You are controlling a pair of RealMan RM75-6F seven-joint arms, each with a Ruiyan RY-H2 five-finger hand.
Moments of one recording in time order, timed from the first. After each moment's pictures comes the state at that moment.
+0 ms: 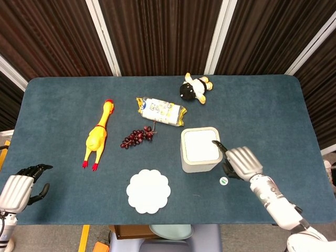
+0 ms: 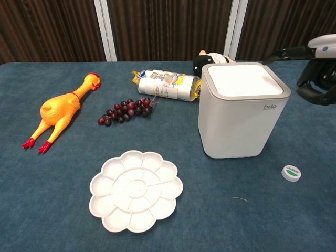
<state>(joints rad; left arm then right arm) -0.15 -1.16 0.01 -1.46 1.61 1.47 -0.07 0.57 -0.99 0.17 -2.08 -1.00 0.90 -0.43</state>
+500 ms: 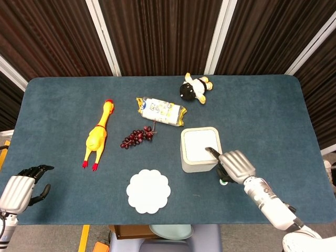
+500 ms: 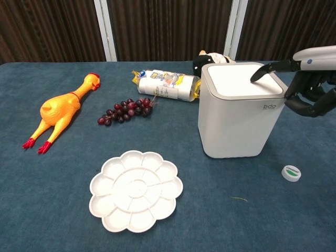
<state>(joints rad) -0.15 -1.16 0.02 -1.46 1.62 1.47 -0.06 0.63 -0.99 0.12 -2.10 -0.97 0.89 -0.43</state>
